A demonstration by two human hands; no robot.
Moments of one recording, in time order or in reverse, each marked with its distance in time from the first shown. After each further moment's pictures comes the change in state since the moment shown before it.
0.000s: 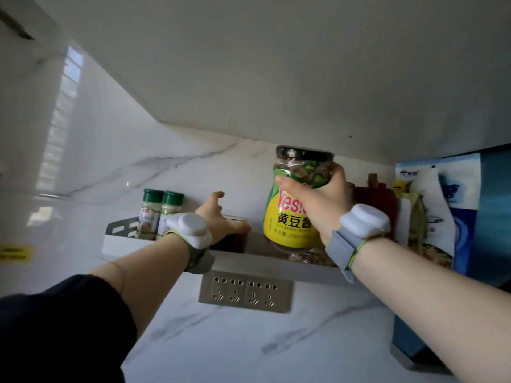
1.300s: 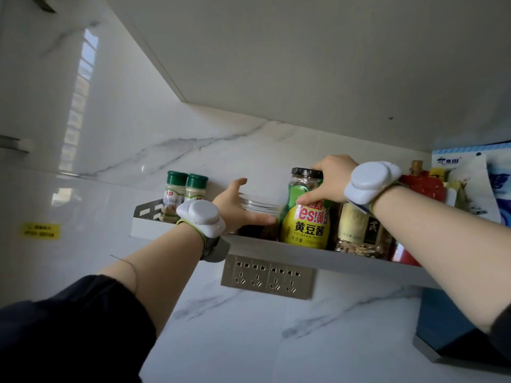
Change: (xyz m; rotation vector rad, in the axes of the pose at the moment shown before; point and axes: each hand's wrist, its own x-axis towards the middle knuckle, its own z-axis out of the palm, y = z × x) left_hand -0.010 -0.013 -0.018 -0.073 -0.163 0.071; right_hand 0.039 -0.012 0.022 -1.222 -0.652 -0.226
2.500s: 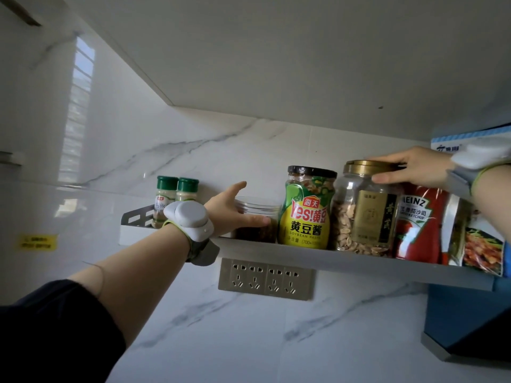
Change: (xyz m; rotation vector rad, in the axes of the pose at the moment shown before) left_hand -0.004 0.009 0.001 0.139 -0.062 0.021; right_hand -0.021 0.141 -0.013 0.556 -0.083 0.146
